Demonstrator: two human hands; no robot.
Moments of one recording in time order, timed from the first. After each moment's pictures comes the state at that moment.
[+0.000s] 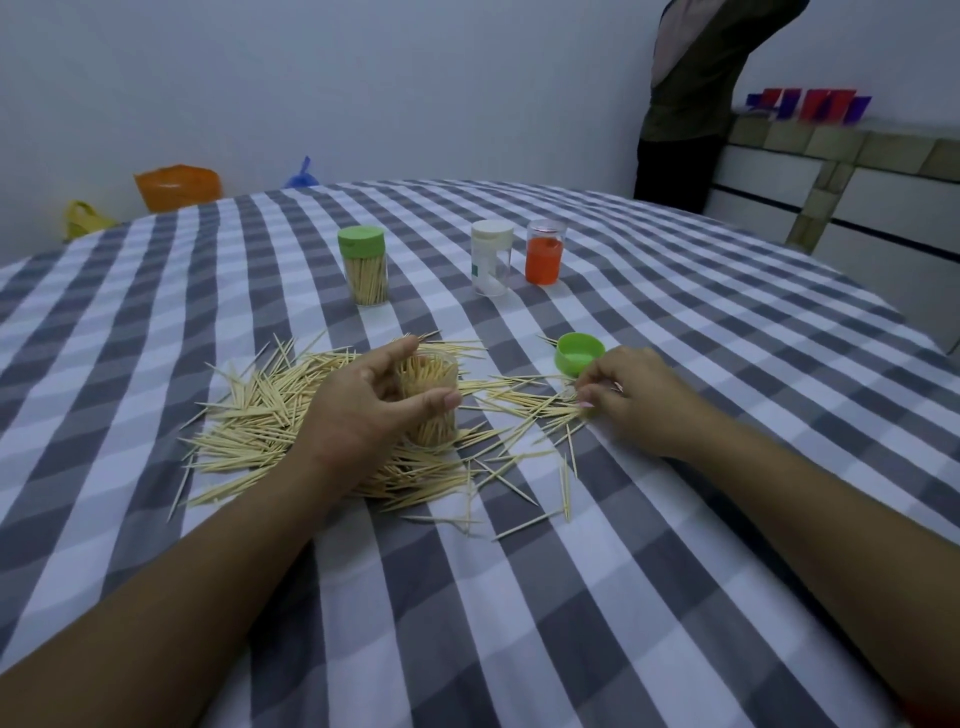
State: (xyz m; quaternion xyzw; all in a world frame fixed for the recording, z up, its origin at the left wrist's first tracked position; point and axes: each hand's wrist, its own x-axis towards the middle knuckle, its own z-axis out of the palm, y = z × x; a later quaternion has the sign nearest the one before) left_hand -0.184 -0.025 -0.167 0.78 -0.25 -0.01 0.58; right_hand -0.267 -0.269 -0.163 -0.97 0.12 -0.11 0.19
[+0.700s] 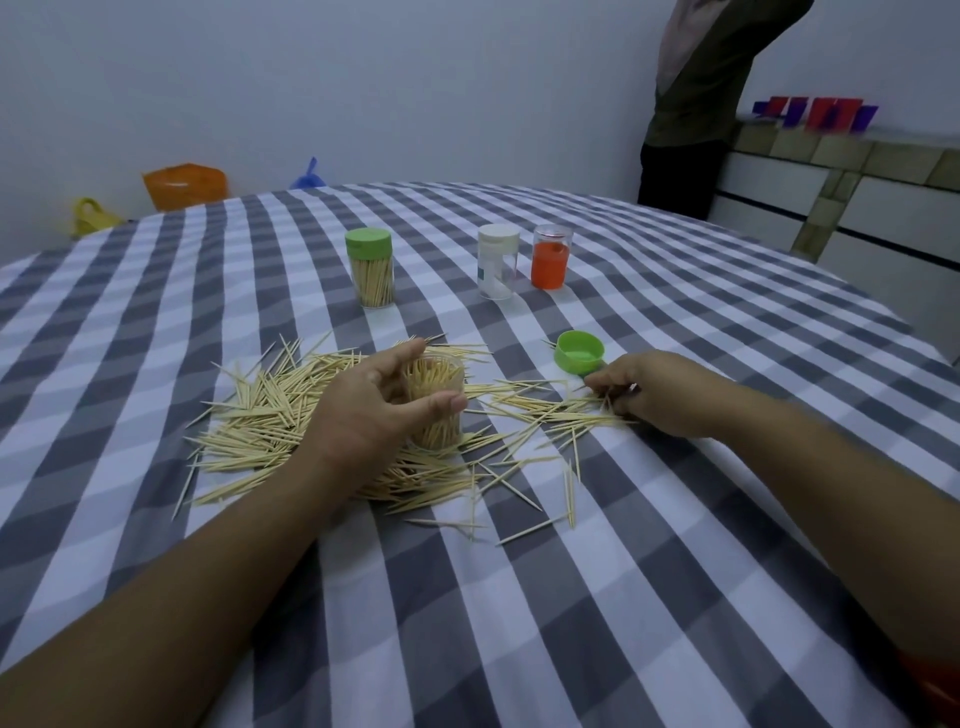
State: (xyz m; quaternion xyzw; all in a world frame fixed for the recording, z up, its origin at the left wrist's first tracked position) left_hand -0.183 -0.026 -0.168 0.77 -0.26 0.00 0.58; right_hand -0.260 -0.292 -0.148 -0.98 0.10 0.04 0.14
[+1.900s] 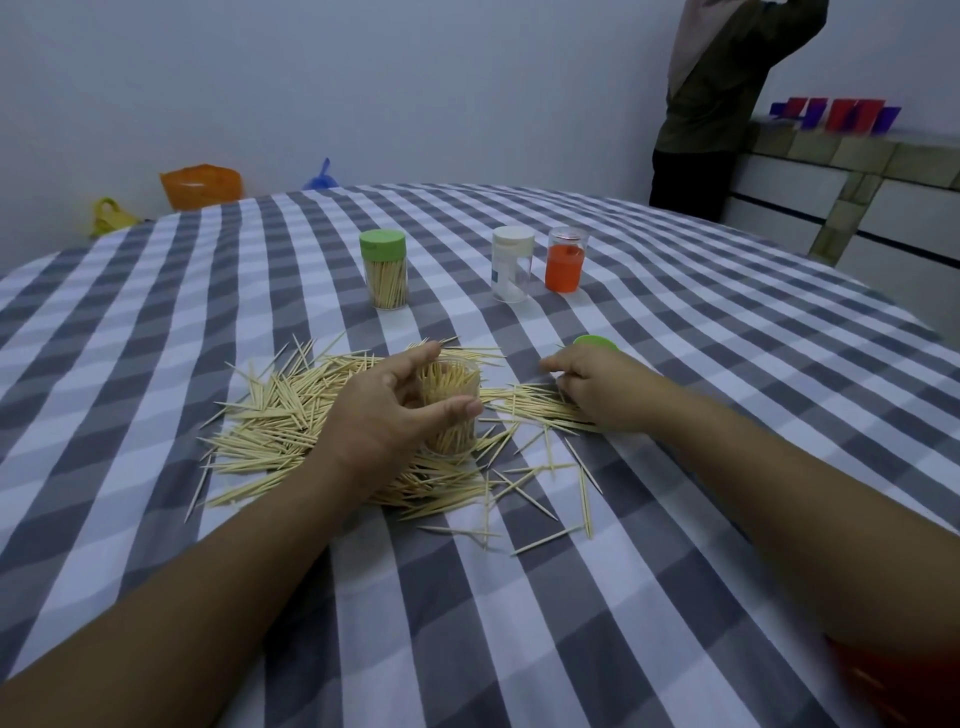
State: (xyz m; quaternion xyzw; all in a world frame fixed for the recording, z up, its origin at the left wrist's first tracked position) left_hand -0.185 -0.027 -0.165 0.76 -0.25 -0.01 0.60; right_hand -0.224 -0.244 -0.146 -0.98 0.07 0.00 0.16
